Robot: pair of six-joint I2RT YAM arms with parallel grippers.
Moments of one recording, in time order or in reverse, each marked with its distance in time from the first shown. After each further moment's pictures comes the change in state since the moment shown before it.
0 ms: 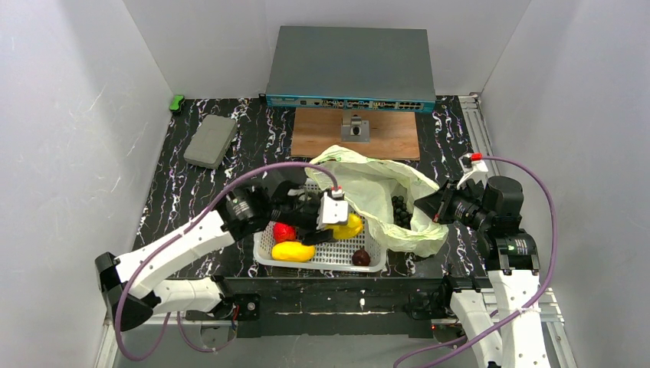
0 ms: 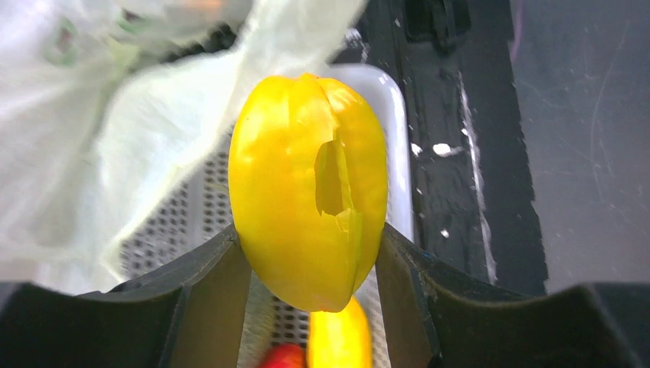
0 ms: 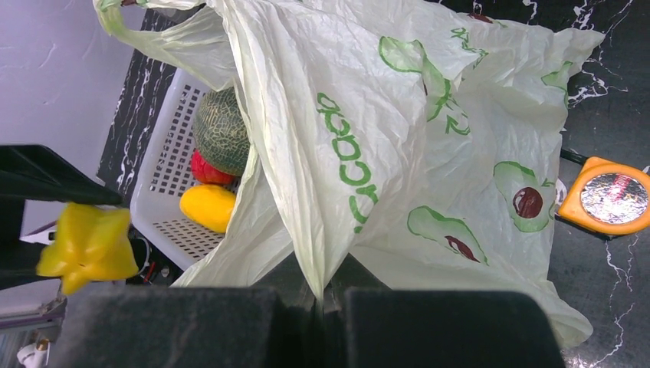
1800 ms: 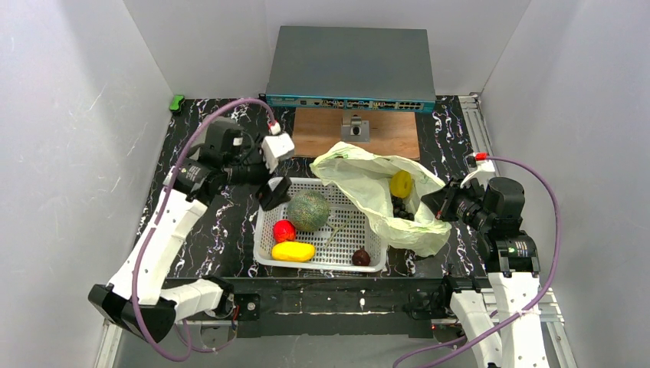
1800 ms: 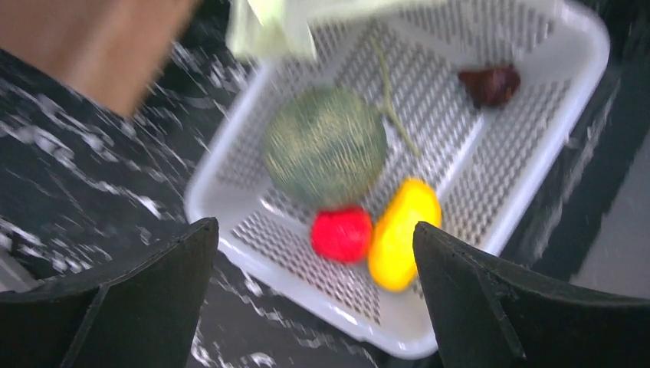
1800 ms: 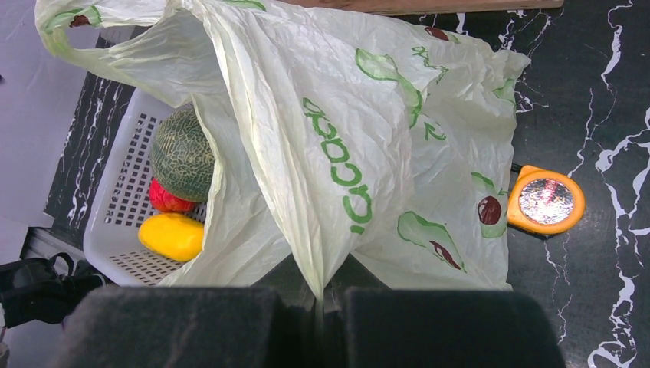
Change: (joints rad) left arm 0.535 0.050 0.333 -0.326 0.013 -0.034; right arm -0.001 -0.014 -0.006 0.022 0.129 -0.025
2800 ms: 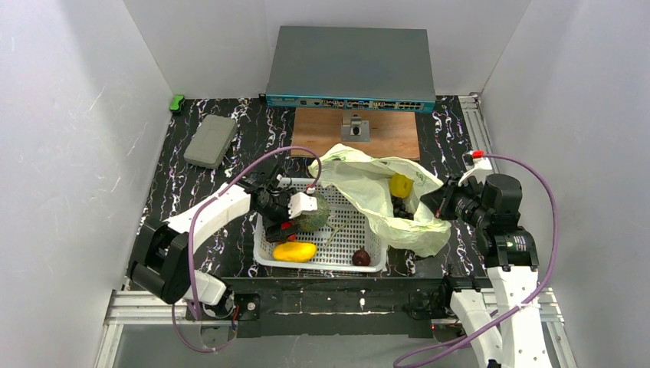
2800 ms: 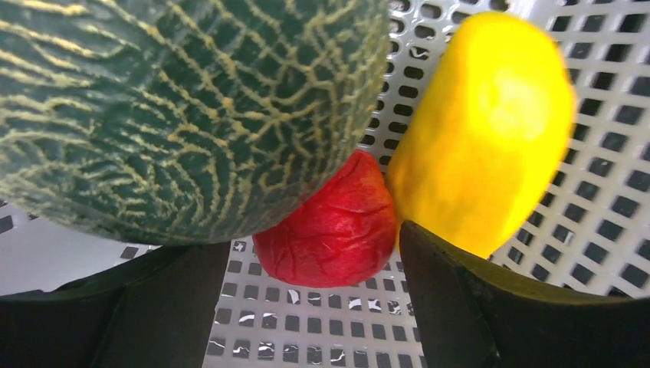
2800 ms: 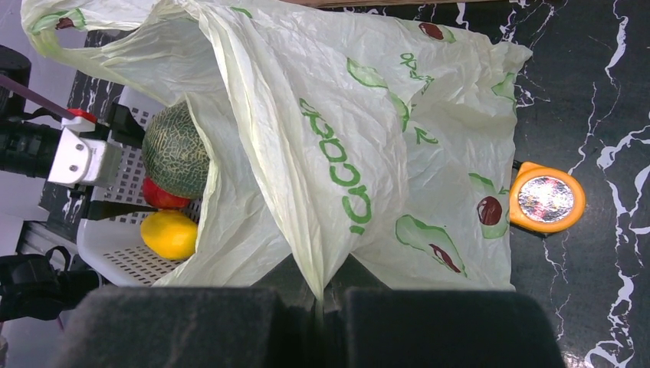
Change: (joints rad) left arm -0.067 0.242 -0.483 0.123 -0.085 0.413; right arm 0.000 0.032 0.000 0.000 -0.006 -0.016
